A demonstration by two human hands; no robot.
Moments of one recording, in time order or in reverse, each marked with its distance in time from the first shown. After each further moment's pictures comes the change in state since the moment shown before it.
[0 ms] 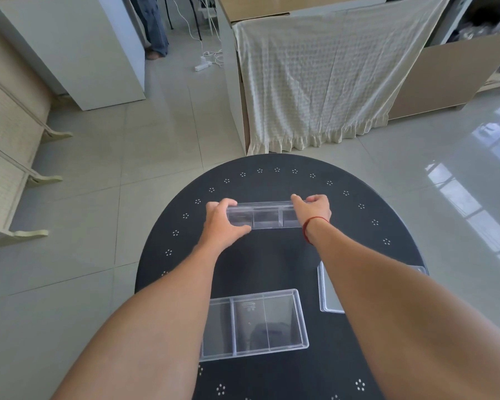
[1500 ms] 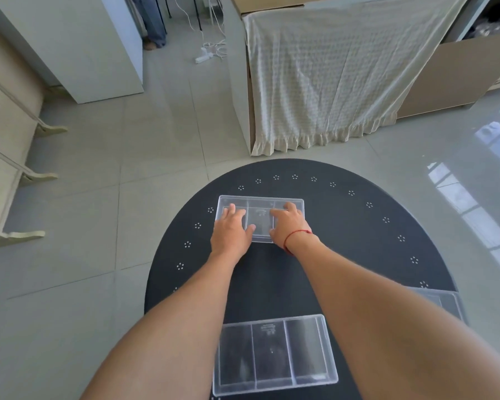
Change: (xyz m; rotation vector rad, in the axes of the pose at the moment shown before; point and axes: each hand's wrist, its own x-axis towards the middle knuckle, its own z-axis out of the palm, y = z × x) left_hand 0.056 -0.025 -0.004 0.361 -0.023 0.051; right_hand 0.001 -0.004 0.087 -1.048 -0.320 -0.478
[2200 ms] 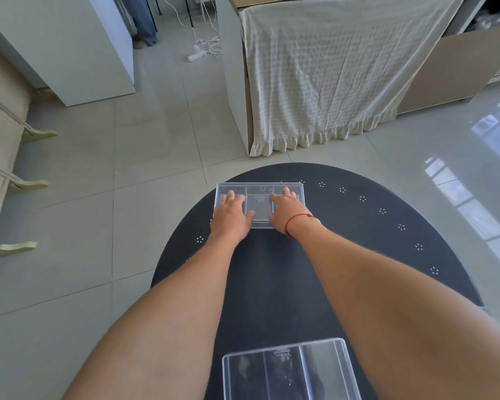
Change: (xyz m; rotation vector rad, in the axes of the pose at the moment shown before) left_hand 0.068 0.001 -0.024 0.042 -0.060 0.022; right_hand 0.066 -0.021 -0.013 -0.042 -0.036 -0.022
